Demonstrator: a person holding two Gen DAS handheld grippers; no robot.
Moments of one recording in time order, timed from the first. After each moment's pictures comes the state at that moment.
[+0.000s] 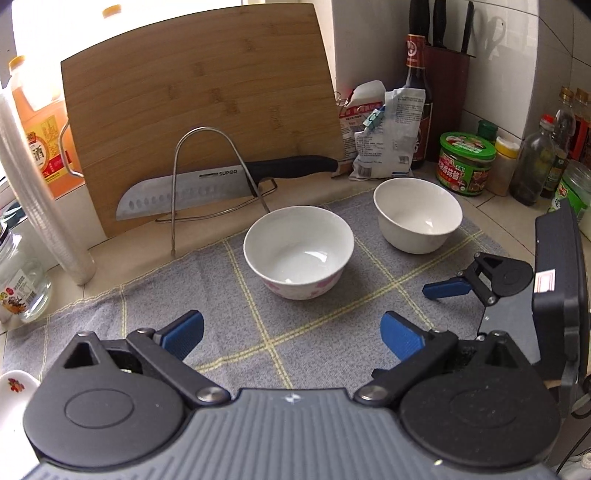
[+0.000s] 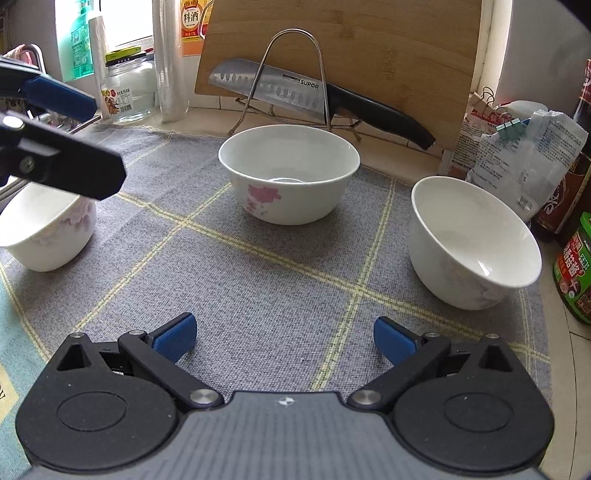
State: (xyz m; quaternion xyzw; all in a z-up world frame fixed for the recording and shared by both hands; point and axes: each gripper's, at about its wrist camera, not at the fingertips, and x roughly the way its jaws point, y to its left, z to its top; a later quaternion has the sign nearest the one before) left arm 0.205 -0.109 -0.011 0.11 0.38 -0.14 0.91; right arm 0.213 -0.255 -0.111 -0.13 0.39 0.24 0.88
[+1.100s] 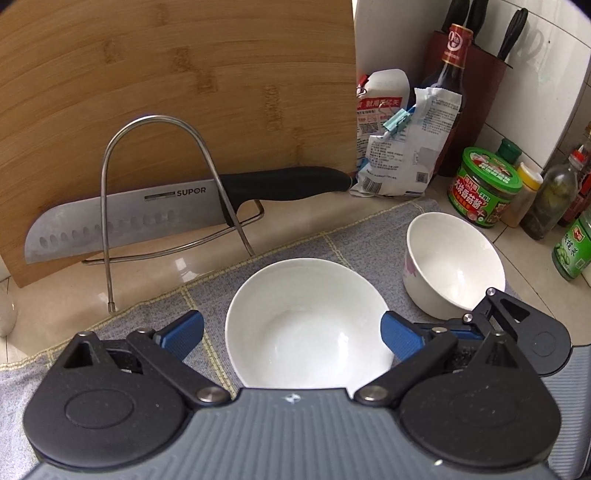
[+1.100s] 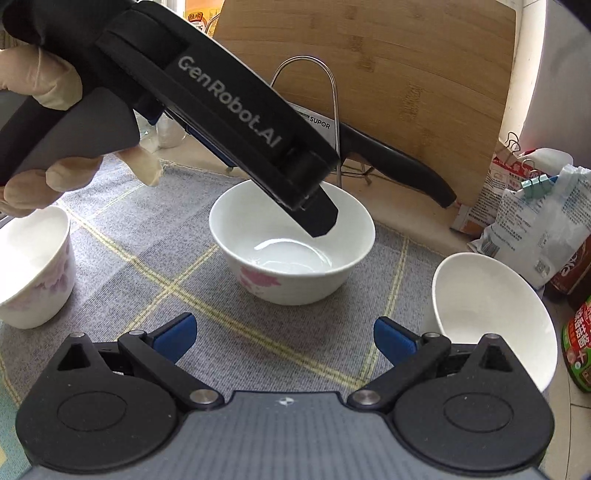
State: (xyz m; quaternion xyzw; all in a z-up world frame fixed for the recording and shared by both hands) left arm 0.338 -0.111 -0.043 0.06 0.44 -0.21 0.87; right arm 0.256 -0.228 -0.097 -0.14 0.36 0.26 0.89
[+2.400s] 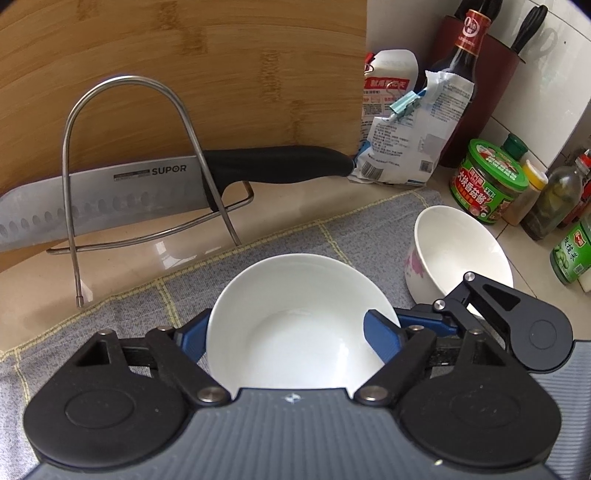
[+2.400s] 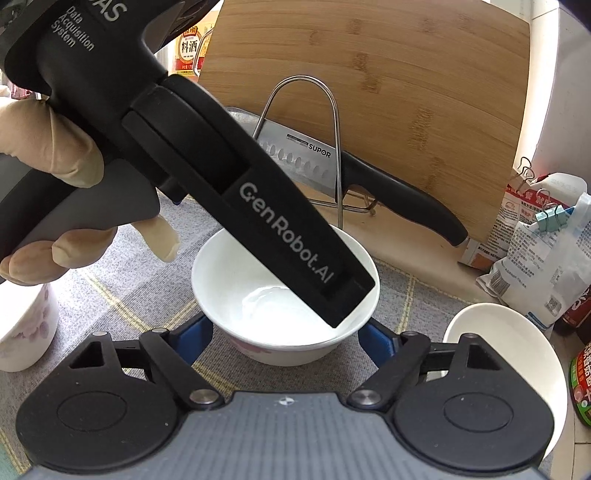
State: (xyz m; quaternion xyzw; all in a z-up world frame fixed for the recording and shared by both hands) left arm 0.359 -0.118 -0.060 0.04 0.47 -0.22 0.85; right arm 0.286 -0.215 -0.090 -0.14 0.33 0.26 0.90
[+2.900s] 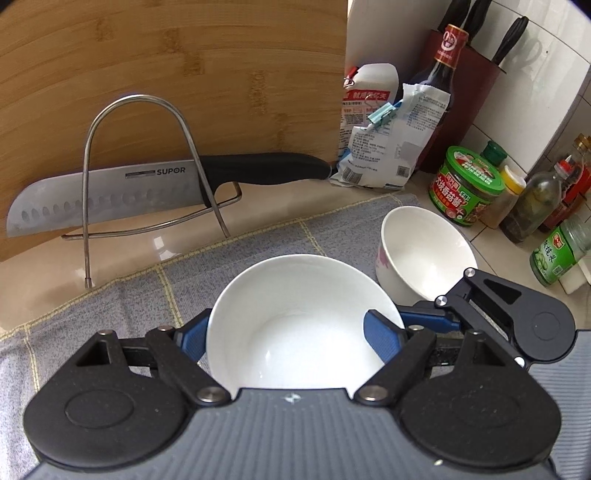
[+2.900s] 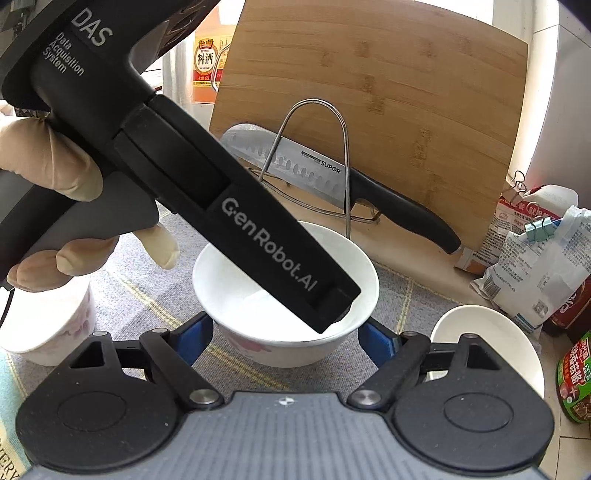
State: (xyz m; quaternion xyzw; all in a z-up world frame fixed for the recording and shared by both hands) left arm 0.327 -0.114 -0.038 0.02 0.46 -0.23 0.86; right arm 0.259 -0.218 -0.062 -0.14 0.33 0.27 0.89
